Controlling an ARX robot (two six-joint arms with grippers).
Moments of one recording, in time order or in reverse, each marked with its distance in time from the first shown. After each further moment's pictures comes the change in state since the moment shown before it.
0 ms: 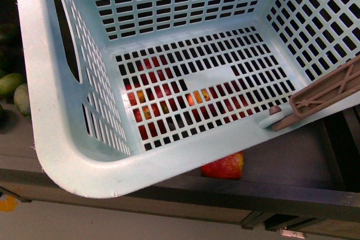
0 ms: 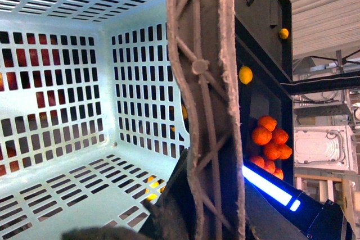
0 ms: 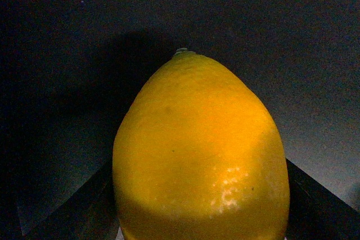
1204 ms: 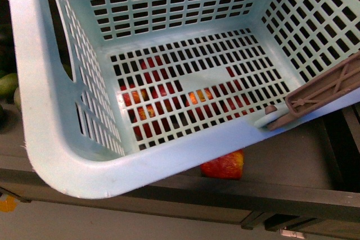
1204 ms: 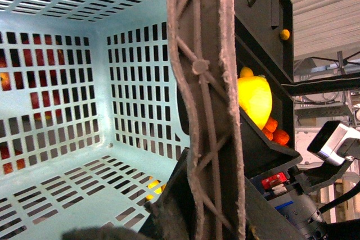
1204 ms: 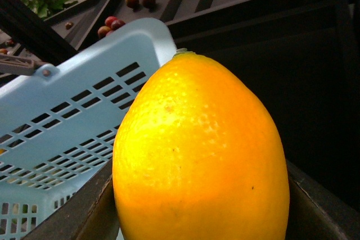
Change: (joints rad) left arm 0.000 0.000 0.000 0.000 -0.003 0.000; right arm 0.341 -1.230 -0.944 0.325 -0.427 0.430
